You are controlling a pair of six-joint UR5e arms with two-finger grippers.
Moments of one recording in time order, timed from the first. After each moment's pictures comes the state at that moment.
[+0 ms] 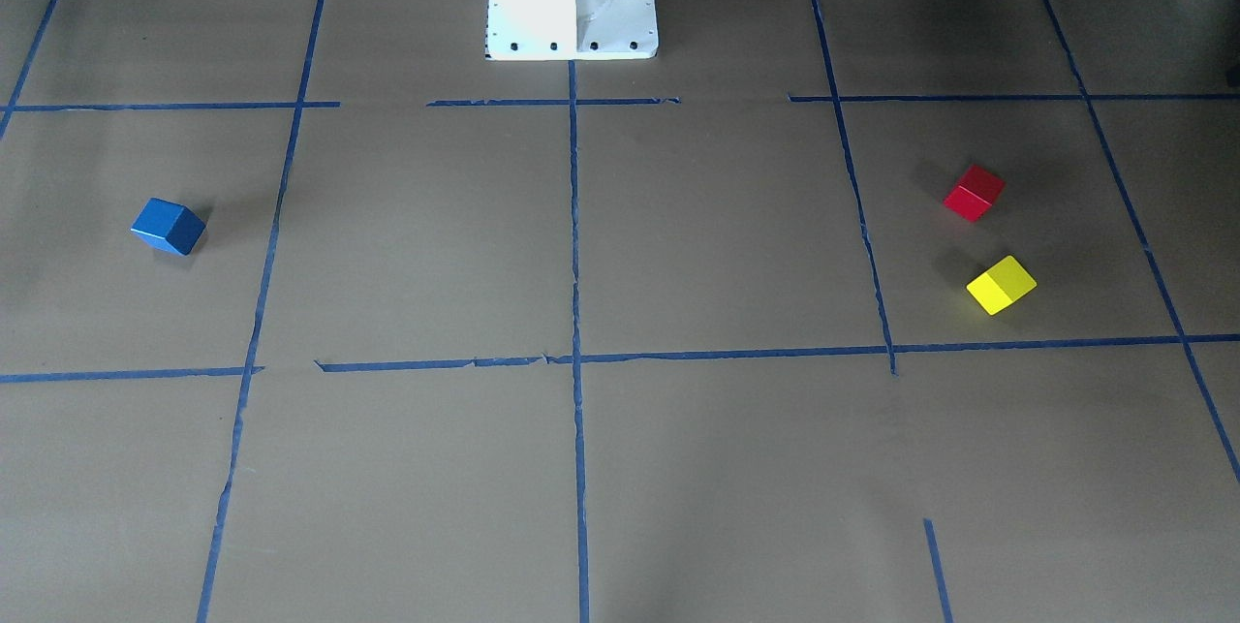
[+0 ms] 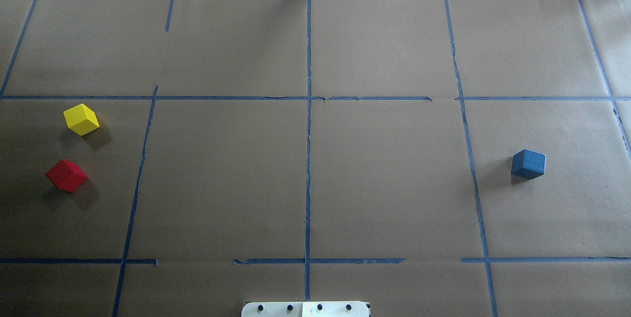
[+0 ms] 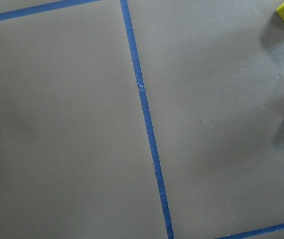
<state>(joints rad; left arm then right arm) -1.55 -1.34 -1.84 -1.42 -2.39 0.23 1.50 -1.90 1.91 -1.52 2.42 -0.06</state>
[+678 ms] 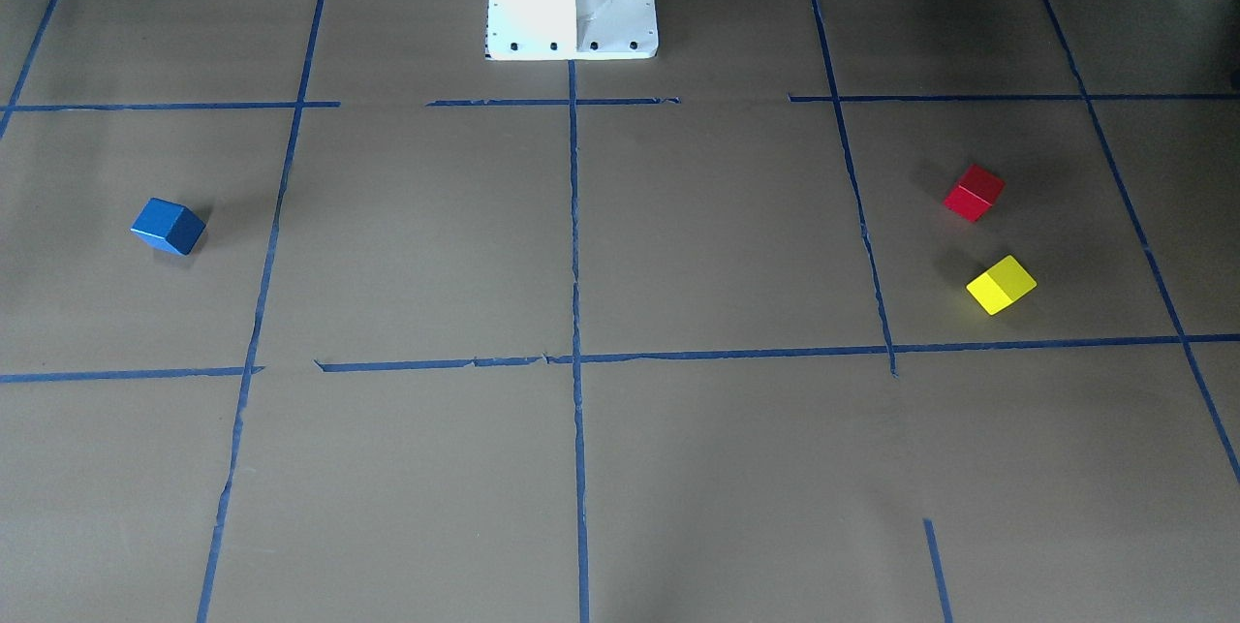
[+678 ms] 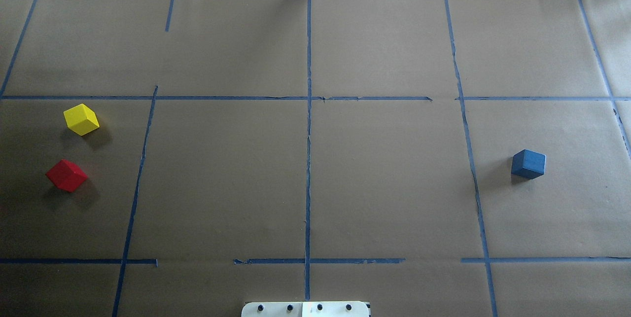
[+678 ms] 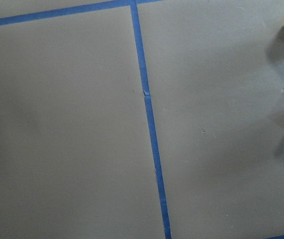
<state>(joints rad) -1.55 -1.34 -1.87 -1.43 -2.38 0.21 1.50 -1.90 1.92 -1.52 2.38 -0.05</state>
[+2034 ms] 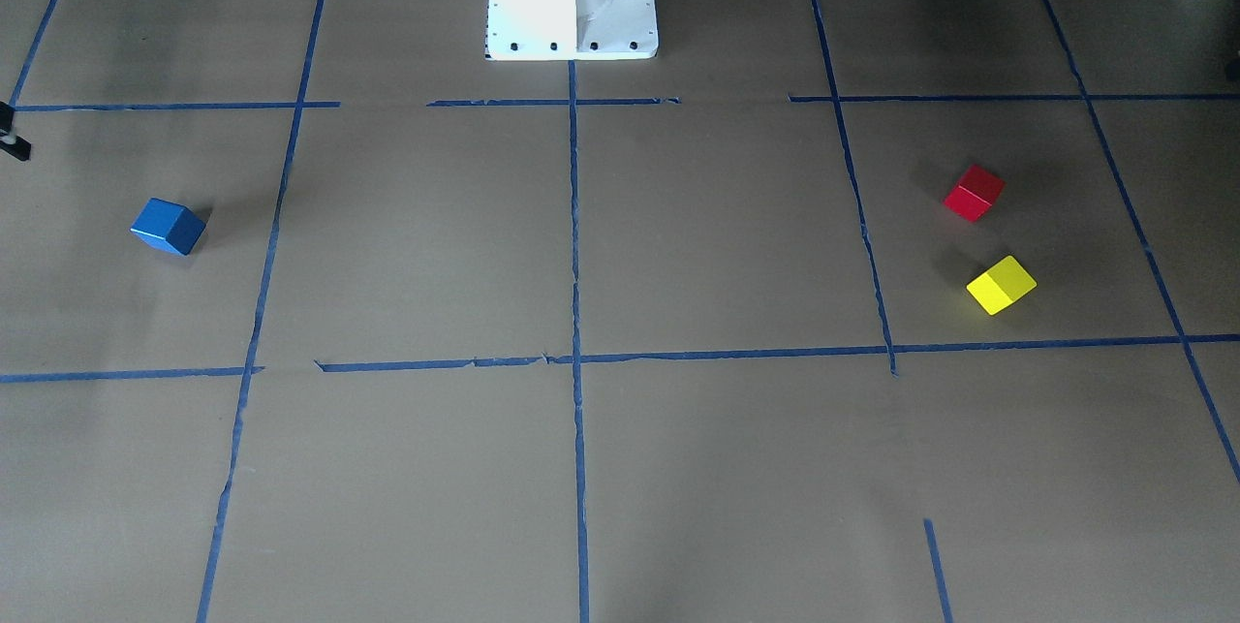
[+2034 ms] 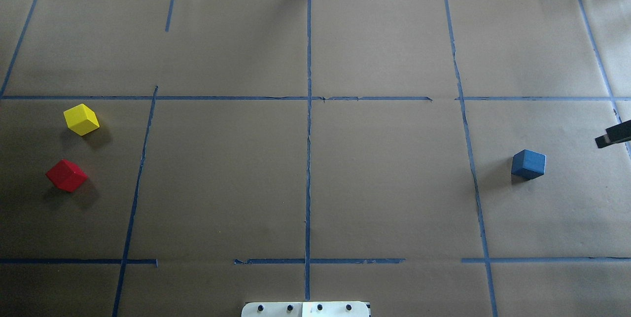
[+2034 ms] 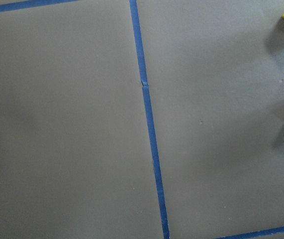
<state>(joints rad) -1.56 -1.31 -1.87 -1.44 -2.39 0.21 1.16 -1.77 1.92 -1.22 2.36 0.58</state>
